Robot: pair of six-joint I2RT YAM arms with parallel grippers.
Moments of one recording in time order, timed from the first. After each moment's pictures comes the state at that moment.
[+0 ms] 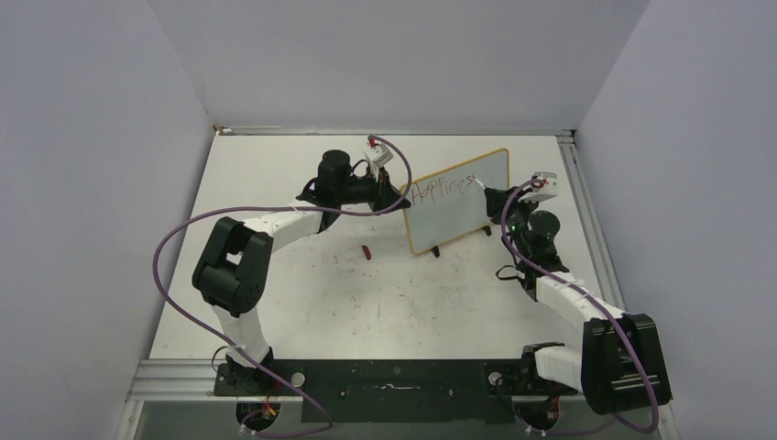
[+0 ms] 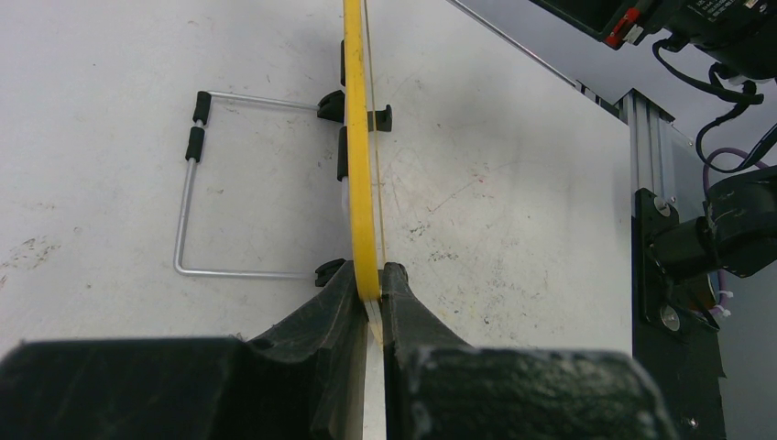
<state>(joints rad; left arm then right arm) -0.48 1.83 1.17 0.37 0.81 -0.23 0.14 1.19 0.44 0.74 -0.08 0.39</state>
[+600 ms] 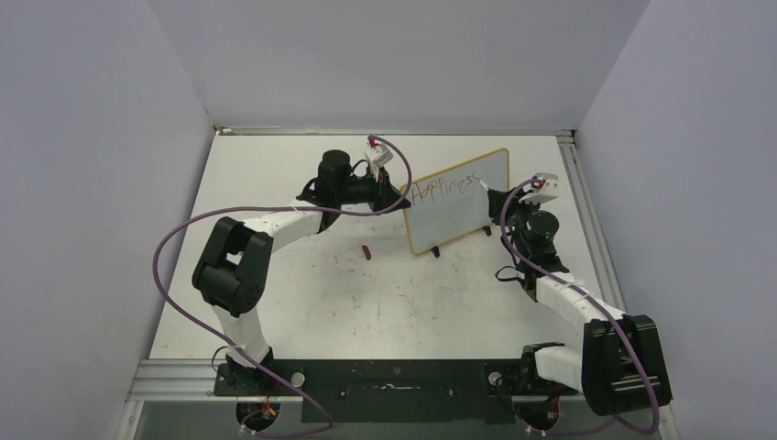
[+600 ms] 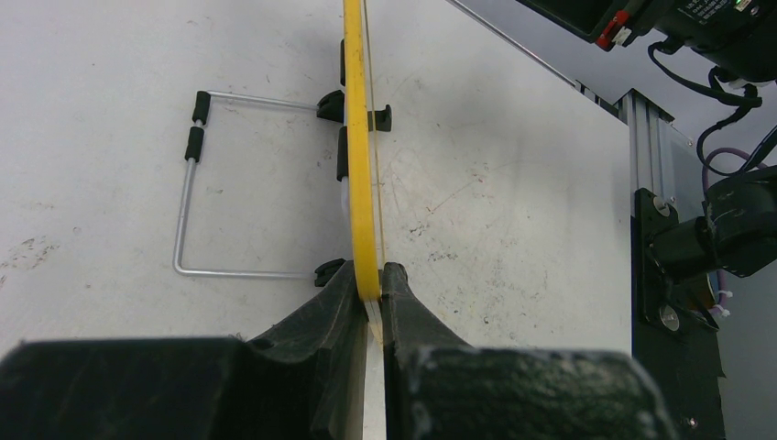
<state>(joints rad) -0.48 1.83 1.17 0.37 0.81 -0.23 0.14 1.18 0.44 0.70 -0.03 0.37</state>
